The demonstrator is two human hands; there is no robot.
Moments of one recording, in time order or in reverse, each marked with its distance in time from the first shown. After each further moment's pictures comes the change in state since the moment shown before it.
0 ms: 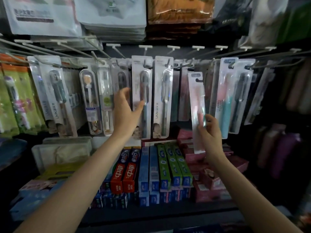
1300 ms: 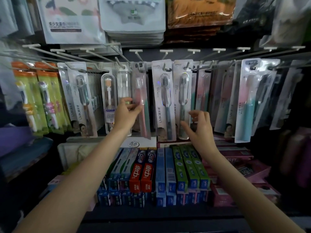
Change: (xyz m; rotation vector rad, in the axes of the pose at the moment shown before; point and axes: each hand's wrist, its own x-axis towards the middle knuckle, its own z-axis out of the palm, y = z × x) left_hand 0.019 -0.020 -0.042 -0.113 -0.051 -0.290; right_hand -0.007 -0.026 0.058 -0.338 -0.143 -0.383
